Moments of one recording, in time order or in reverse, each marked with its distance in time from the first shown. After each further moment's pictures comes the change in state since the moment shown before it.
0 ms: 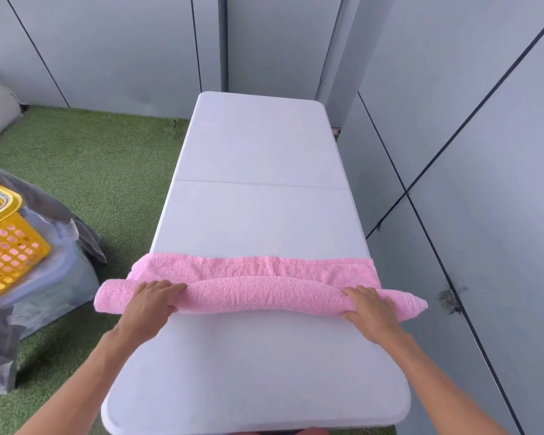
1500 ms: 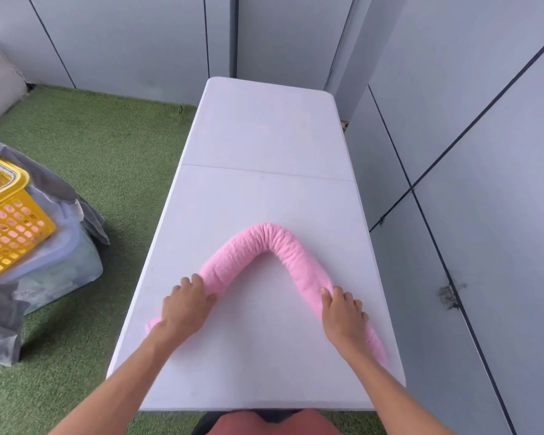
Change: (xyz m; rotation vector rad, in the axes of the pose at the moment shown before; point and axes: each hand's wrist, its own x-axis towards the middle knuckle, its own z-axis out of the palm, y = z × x) left_hand -0.013 0.084 0.011 -0.024 -0.178 -0.395; right_hand -0.024 -0.076 0.033 0.227 0.155 0.313
